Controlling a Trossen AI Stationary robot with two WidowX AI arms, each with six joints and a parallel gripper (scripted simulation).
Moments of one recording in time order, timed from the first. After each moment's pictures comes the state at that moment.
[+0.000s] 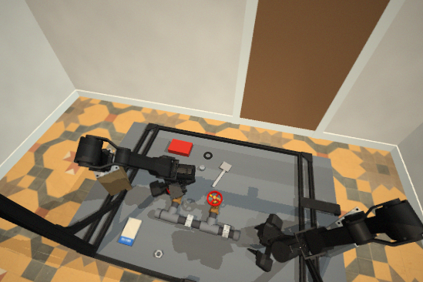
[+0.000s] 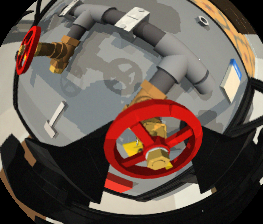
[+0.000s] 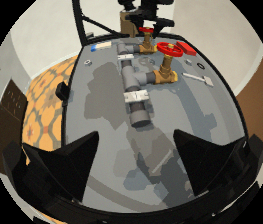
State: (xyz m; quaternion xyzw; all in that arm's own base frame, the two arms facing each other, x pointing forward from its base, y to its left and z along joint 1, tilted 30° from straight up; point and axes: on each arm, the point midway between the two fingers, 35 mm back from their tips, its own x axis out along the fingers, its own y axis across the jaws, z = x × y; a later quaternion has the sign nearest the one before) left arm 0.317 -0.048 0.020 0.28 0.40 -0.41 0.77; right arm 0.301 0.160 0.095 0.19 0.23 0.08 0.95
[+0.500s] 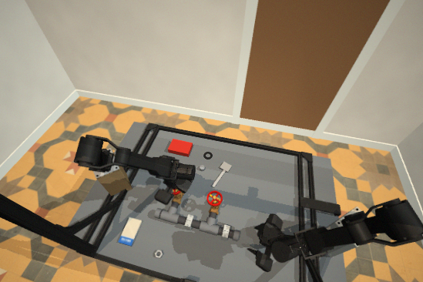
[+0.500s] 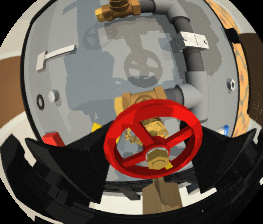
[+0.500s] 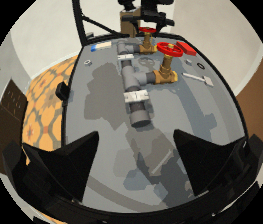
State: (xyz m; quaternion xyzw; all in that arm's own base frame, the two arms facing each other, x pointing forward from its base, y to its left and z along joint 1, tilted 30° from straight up) left arm 0.317 -0.048 0.020 -0.02 0.53 -0.24 0.82; right arm 0.301 0.160 0.095 0.19 0.23 0.08 0.95
